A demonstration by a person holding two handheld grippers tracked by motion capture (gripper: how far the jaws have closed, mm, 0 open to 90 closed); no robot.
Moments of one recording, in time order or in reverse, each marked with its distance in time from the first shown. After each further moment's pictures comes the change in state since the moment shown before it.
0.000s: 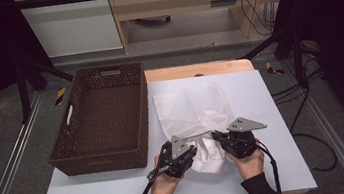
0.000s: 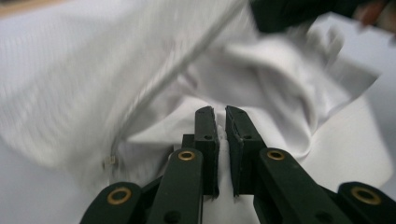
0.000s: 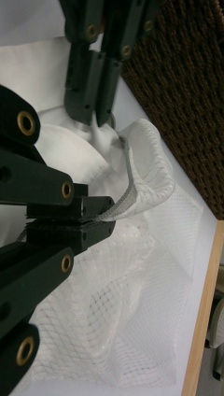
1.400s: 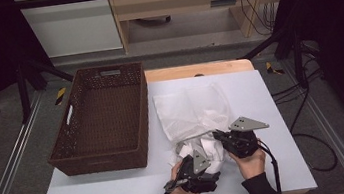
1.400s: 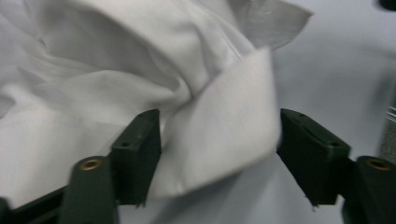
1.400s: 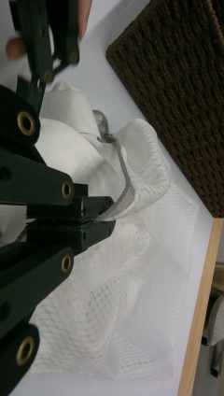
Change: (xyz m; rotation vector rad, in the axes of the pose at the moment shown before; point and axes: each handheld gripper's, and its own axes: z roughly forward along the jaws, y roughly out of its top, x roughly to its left) left arm -0.044 -0.026 0.035 0.134 -0.092 0.056; right arm -0.002 0.001 -0.004 -0.011 -0.004 0.008
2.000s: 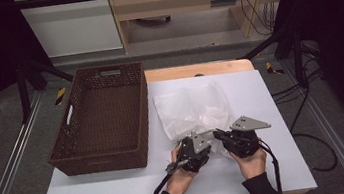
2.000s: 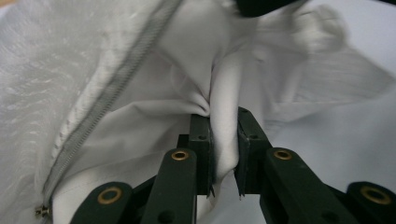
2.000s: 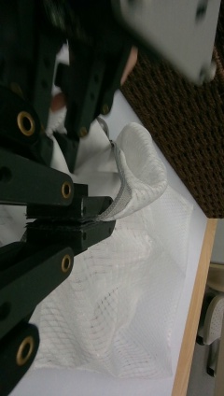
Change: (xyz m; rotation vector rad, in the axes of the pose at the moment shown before) left arm 0.032 0.031 0.012 -0.035 0.122 -0.017; right arm 0.000 0.003 -0.004 -0.018 0.002 0.000
